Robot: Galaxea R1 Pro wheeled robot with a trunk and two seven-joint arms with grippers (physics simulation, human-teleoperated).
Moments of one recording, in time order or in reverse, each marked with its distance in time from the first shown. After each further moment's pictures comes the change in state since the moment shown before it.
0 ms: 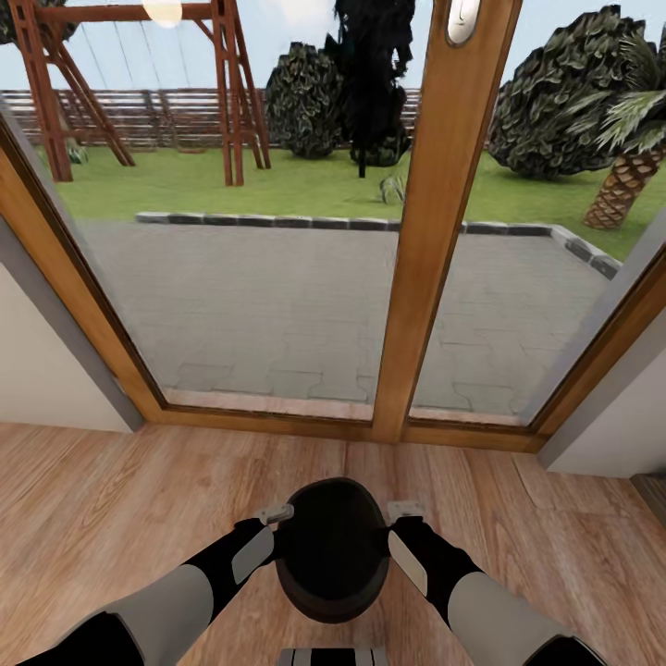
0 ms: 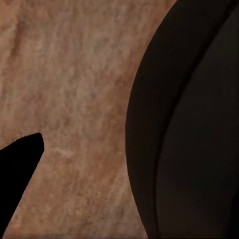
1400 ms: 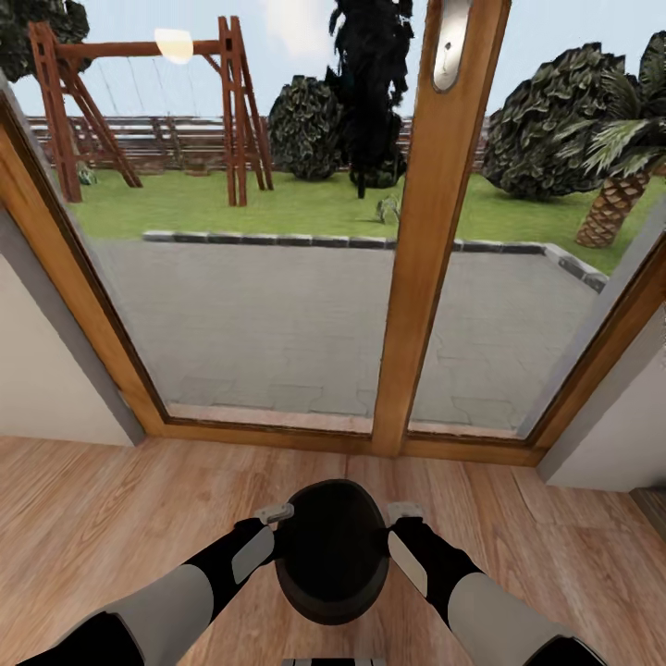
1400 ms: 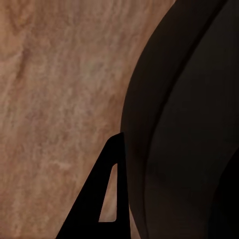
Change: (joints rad) left arm -0.001 -0.001 0.002 -0.001 0.003 -0.004 -0.001; right arm 0.001 0.000 0.005 0.001 -0.015 0.000 0.000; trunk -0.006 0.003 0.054
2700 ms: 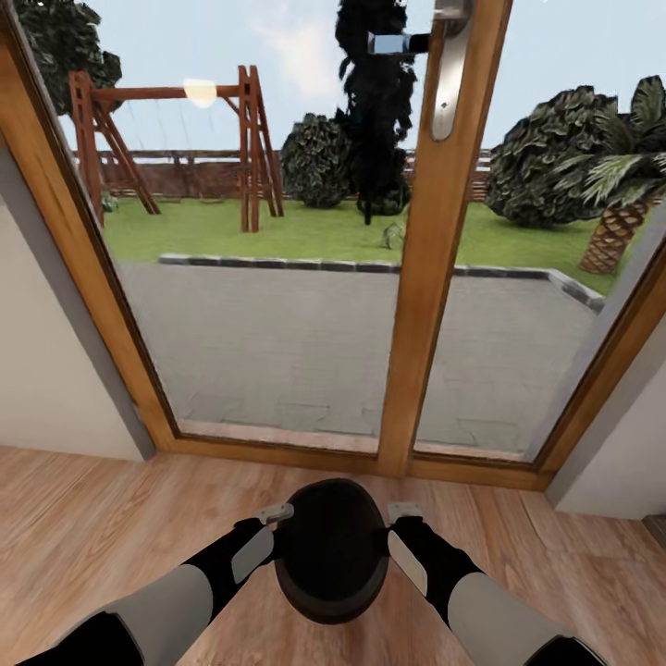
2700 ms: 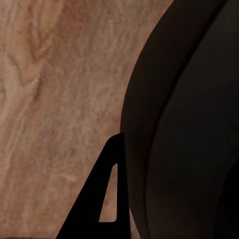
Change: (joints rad) left arm 0.000 0.002 0.000 0.000 0.002 0.002 -0.001; right arm 0.000 0.000 -0.002 -0.003 -0.011 0.003 -0.002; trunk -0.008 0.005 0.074
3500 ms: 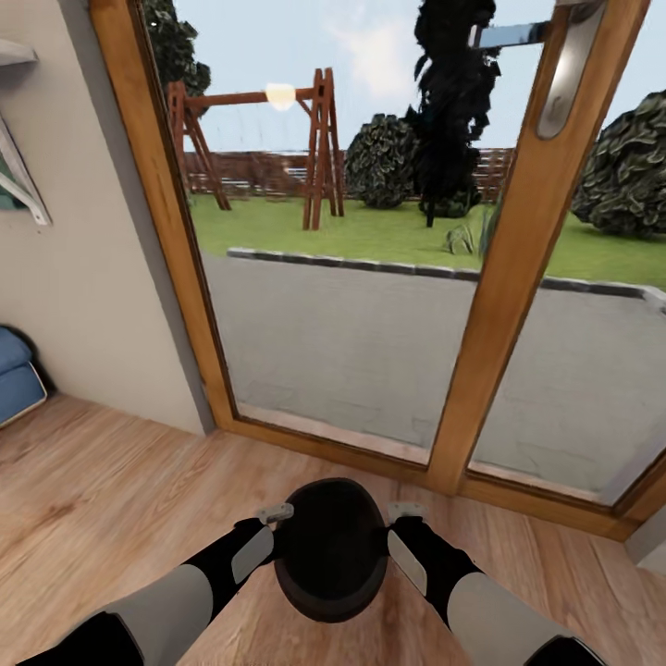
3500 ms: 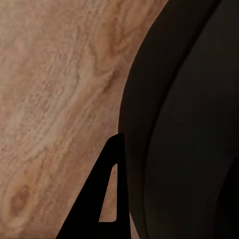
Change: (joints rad) left arm 0.000 0.000 0.000 0.000 0.000 -0.001 -0.002; right arm 0.000 0.002 0.000 0.000 -0.004 -0.006 -0.002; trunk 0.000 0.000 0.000
